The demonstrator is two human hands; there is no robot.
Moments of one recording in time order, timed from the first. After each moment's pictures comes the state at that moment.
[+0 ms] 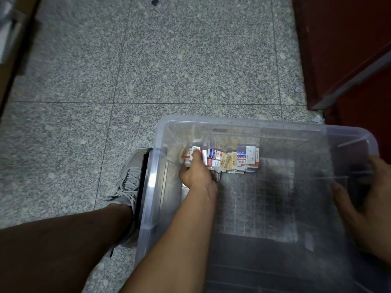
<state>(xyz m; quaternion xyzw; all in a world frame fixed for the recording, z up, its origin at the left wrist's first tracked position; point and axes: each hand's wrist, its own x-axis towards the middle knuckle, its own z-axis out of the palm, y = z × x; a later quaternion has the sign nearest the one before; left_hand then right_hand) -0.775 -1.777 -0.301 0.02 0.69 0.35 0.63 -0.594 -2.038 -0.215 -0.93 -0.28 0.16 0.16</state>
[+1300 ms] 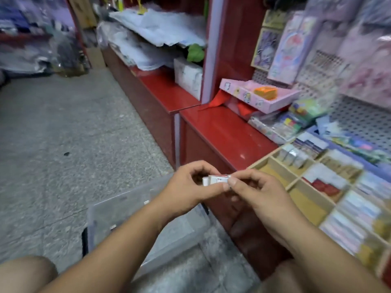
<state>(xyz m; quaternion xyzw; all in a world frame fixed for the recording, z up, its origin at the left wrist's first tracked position) -0.816 -1.985 0.125 0.72 -0.01 0.03 0.69 -0.783 -2.171 0.139 -0.72 -0.11 0.12 0.68</state>
